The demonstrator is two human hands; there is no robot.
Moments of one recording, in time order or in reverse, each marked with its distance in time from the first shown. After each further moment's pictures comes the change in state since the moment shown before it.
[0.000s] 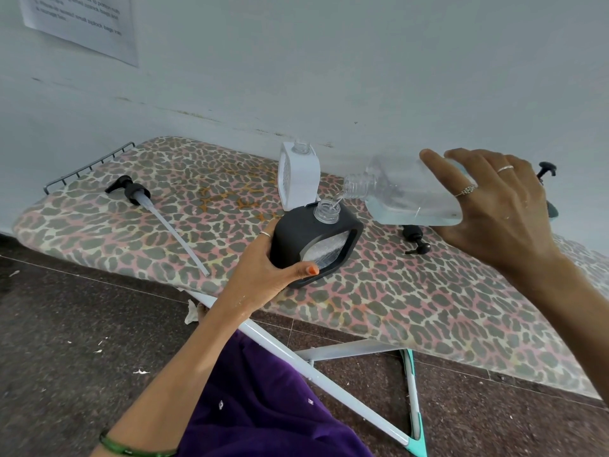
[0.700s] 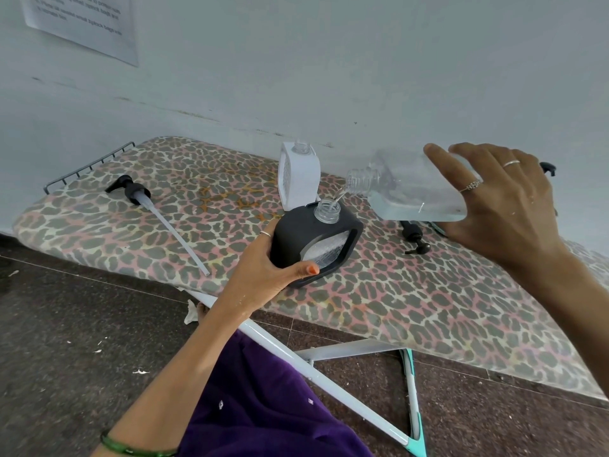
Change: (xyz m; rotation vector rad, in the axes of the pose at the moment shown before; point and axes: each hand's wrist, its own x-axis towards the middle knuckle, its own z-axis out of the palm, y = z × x) left_hand -0.001 0.000 0.000 -0.037 -0.012 0.009; right_hand 0.004 0.001 -0.006 -0.016 0.023 -0.002
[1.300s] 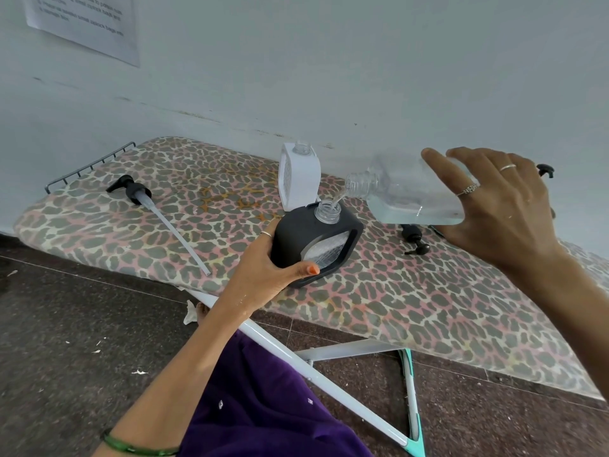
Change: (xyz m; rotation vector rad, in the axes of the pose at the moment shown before) left_hand -0.001 0.001 0.001 -0.023 0.003 0.003; right_hand -0.002 -0.002 0.002 -0.025 0.013 -0.014
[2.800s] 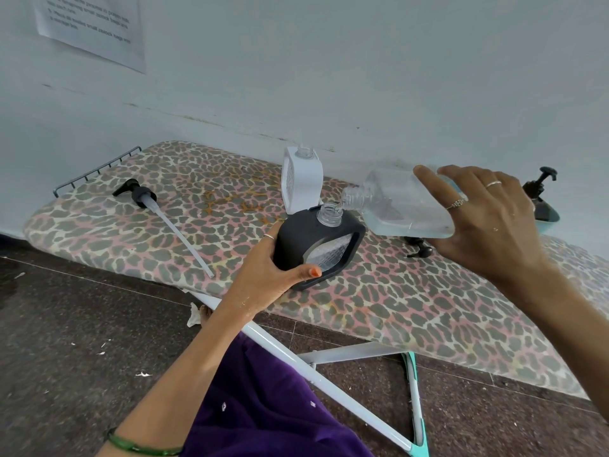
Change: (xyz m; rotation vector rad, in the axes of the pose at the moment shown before) left_hand 0.000 -0.001 -0.001 0.046 0.015 -0.022; right_hand -0.007 -0.011 0.002 0.048 -0.075 0.015
